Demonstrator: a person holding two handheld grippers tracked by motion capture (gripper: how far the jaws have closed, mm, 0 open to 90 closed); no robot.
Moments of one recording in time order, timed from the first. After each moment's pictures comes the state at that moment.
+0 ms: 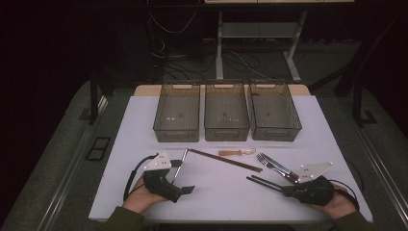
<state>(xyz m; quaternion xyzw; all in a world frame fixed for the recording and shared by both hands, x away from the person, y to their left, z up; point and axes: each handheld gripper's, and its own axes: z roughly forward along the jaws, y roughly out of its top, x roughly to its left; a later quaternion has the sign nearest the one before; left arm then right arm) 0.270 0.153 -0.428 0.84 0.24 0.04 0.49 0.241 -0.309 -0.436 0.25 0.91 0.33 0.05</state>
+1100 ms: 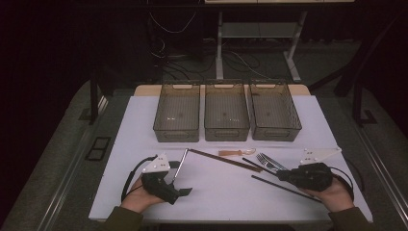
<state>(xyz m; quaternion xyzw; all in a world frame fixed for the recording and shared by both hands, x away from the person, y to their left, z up) 0.270 0.159 -0.433 0.85 0.22 0.05 0.48 0.262 -0.302 -0.405 0.30 0.86 0.41 0.05</state>
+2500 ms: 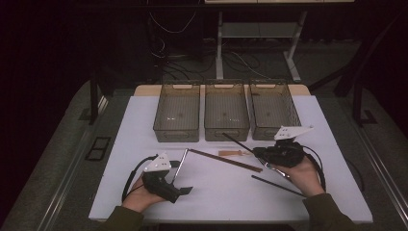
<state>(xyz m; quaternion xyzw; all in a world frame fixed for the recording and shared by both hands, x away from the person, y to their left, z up) 0.272 0.156 -0.435 0.84 0.24 0.05 0.48 0.312 -0.241 -0.385 0.33 0.83 0.44 0.07</state>
